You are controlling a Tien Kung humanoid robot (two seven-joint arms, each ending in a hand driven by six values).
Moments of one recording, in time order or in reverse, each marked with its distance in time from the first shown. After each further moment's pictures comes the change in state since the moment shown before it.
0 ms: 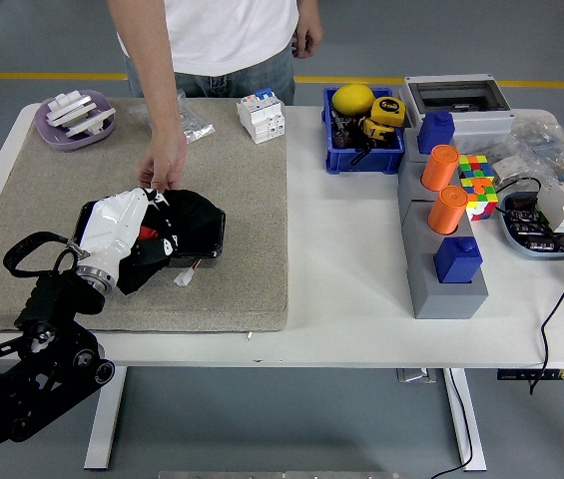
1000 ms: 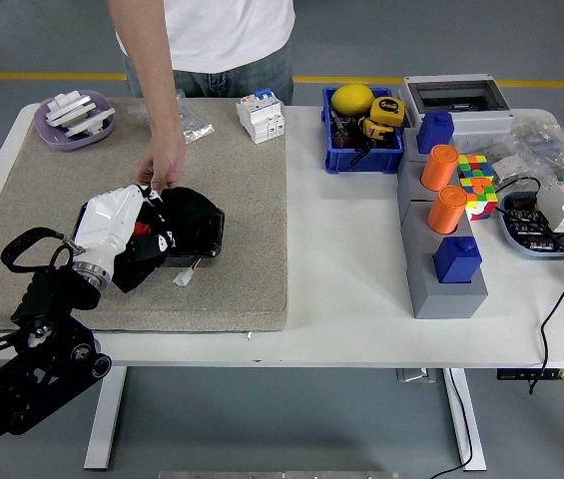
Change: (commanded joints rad) left arm -0.005 0.014 -0.046 0.065 0.003 0.008 0.001; right arm 0.001 0.004 0.003 -0.001 0.006 -0.001 -0.001
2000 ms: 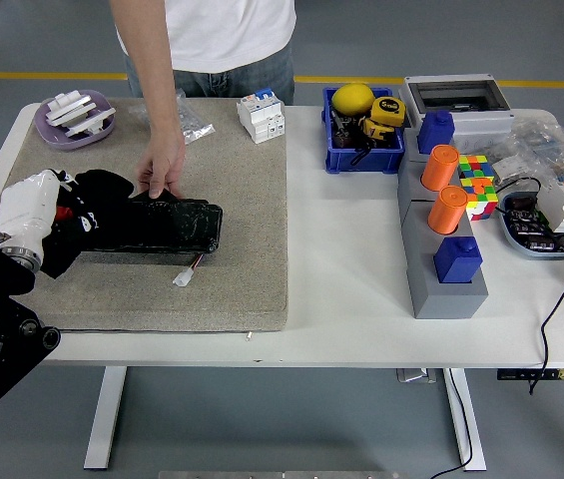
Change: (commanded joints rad) left arm 0.037 0.046 -0.179 0.121 -0.003 0.001 -0.026; right arm -0.003 0.001 -0.002 0.001 0.005 0.001 0.001
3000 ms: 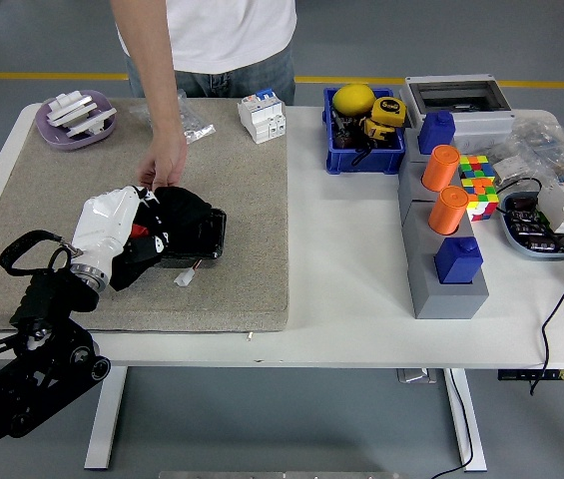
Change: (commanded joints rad) left arm -0.034 -0.060 0.222 -0.146 0.016 -0.006 0.028; right arm 0.000 -0.005 0.007 0.000 -0.009 0.001 -0.004
